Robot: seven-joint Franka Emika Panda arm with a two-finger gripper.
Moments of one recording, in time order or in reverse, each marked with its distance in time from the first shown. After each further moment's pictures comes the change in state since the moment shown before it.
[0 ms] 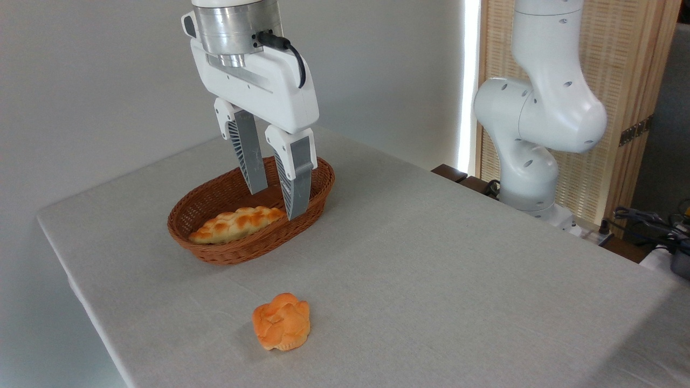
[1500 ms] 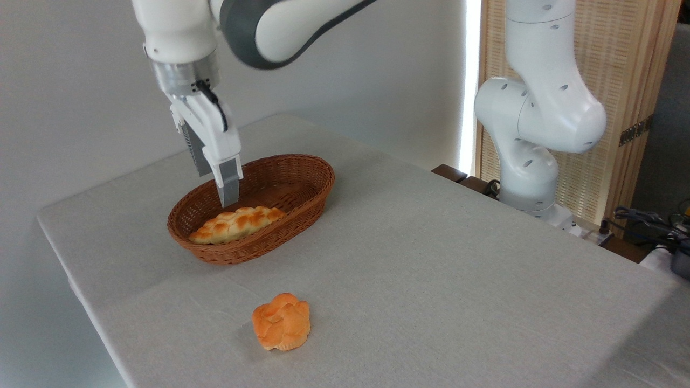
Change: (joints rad) arm -0.026 0.136 -0.241 -0.039 -0.227 0.162 -0.094
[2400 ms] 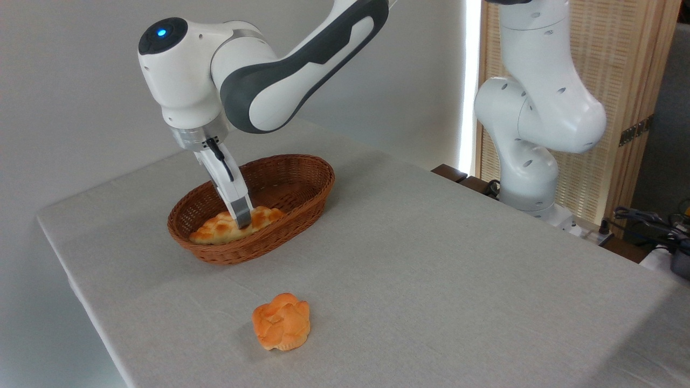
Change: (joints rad) arm 0.001 0.067 -0.086 -0.144 -0.015 0.127 0.028
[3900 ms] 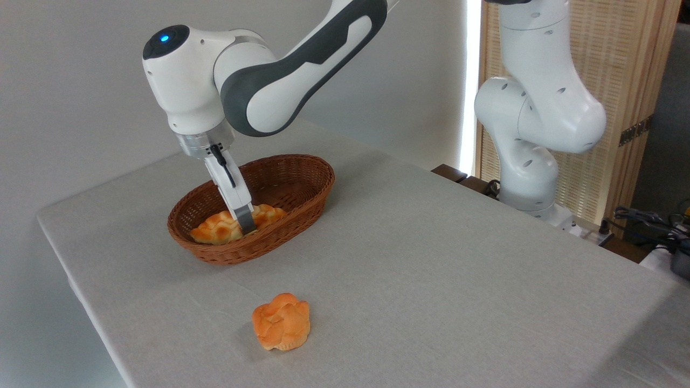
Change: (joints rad) arm -0.004 0.000 -0.003 -0.031 0.095 0.014 0.008
